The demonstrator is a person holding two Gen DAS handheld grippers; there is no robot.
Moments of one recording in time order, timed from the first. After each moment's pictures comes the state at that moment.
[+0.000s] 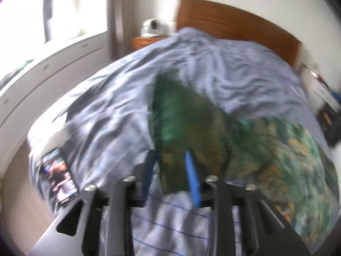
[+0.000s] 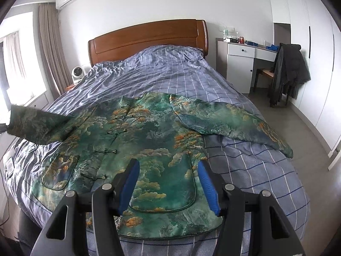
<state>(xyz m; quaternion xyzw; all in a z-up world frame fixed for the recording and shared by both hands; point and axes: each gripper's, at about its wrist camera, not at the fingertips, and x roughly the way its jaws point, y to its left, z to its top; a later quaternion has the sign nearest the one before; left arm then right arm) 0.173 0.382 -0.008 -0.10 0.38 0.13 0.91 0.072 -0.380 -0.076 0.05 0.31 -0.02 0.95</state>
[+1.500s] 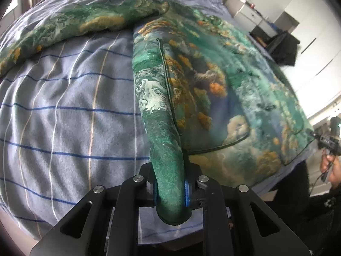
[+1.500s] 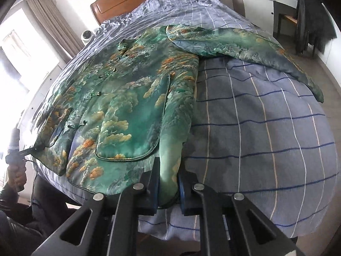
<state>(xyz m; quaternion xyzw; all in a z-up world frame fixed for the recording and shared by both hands) 0.095 0.160 -0.161 -0.07 0.54 -0.17 0.82 0.073 -0.470 -0.175 0.11 0.48 0.08 0.86</state>
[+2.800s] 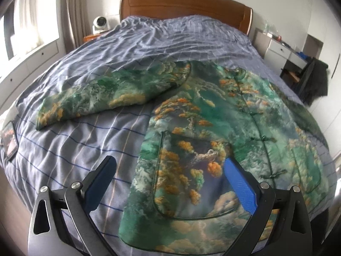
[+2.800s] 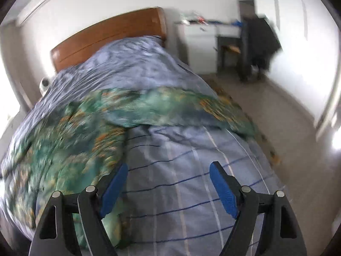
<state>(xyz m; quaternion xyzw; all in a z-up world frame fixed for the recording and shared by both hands) 0.110 0.120 -0.073 -0.05 0.40 -0.02 0.91 0.081 -0.579 -0.127 0.14 0.35 -0.11 0.92</state>
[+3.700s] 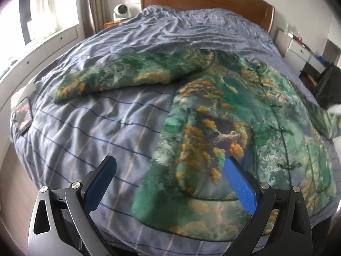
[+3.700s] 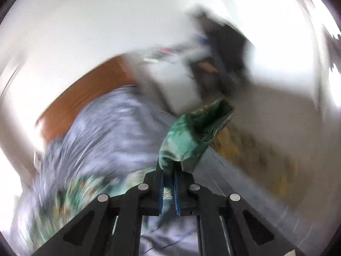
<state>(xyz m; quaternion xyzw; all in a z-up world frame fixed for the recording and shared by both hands) 0.092 0.129 -0.094 -0.06 0.43 0.05 0.90 0.184 -0.666 -0.090 0.20 0.19 -0.15 0.95</state>
